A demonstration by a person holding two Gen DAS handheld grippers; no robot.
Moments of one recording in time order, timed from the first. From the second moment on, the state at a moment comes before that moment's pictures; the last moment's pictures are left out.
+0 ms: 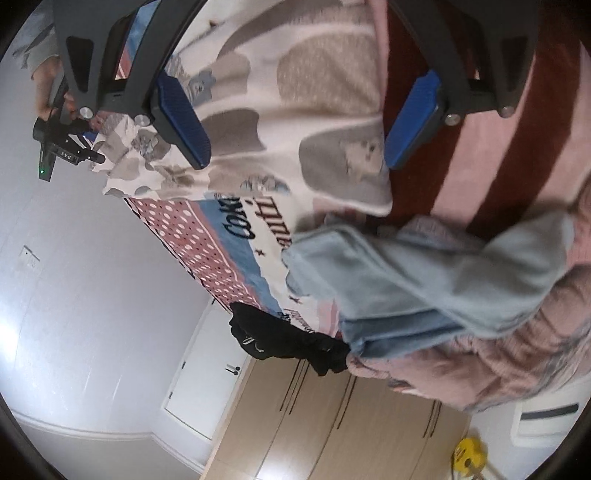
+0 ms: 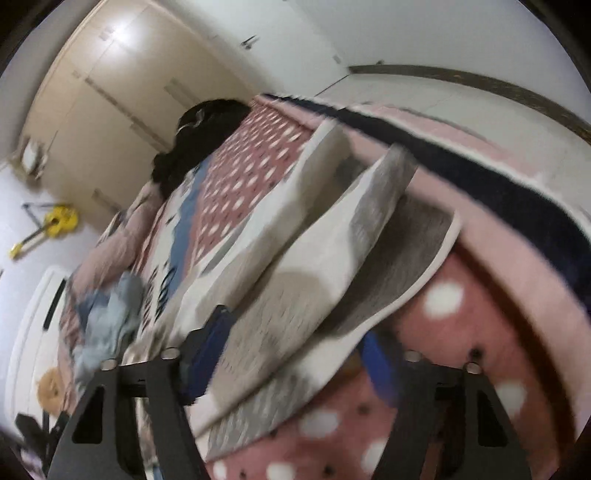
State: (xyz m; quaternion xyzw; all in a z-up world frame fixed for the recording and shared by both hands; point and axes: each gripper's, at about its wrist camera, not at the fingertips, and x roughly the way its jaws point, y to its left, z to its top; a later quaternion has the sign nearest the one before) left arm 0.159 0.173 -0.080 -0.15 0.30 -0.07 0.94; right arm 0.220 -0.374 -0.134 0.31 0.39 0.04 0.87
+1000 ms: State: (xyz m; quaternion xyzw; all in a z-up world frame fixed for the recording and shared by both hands) left arm 0.143 0.174 -0.098 -0.17 0.29 -0.07 0.94; right arm 0.206 -0.414 -0.111 0.29 0.34 -0.02 0.89
